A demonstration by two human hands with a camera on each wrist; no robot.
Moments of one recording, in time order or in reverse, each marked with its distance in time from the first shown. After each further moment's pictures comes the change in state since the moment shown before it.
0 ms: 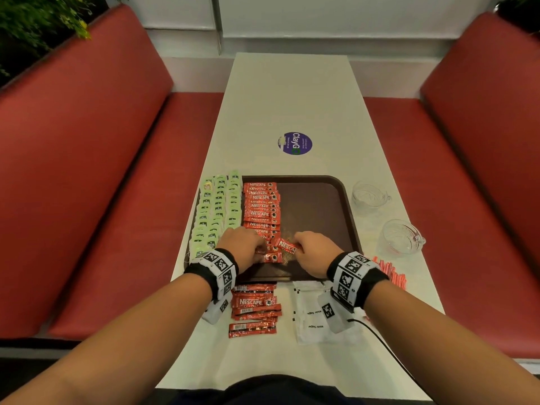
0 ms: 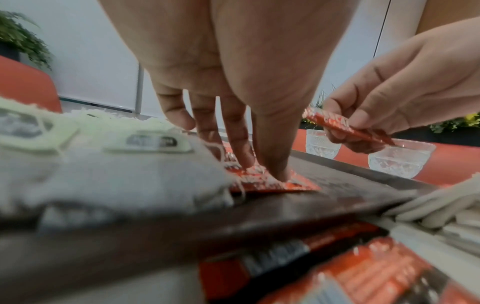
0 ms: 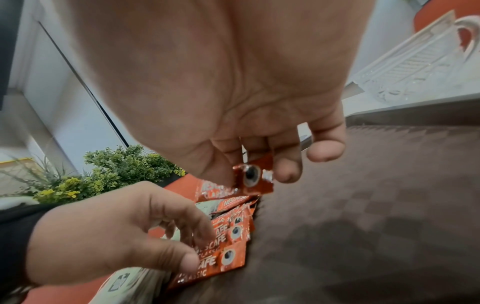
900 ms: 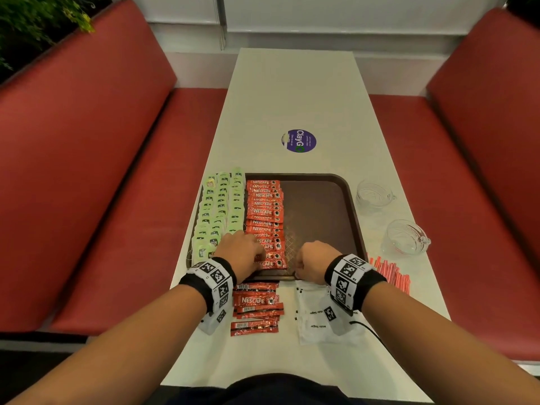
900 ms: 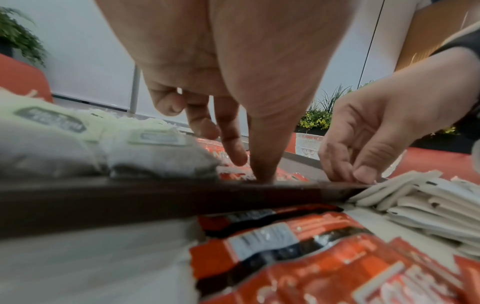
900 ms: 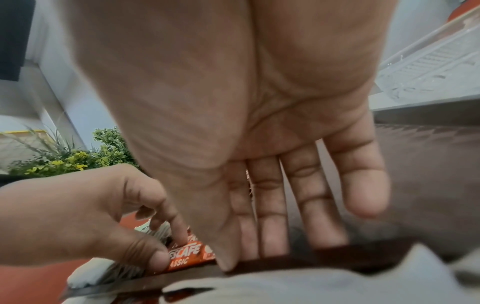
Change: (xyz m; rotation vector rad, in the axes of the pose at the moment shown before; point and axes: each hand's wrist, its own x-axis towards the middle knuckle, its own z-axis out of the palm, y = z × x) left_hand -0.022 0.003 0.008 0.042 -0.002 -0.018; right_hand 0.001 -0.006 0.008 -0.226 -0.264 0.073
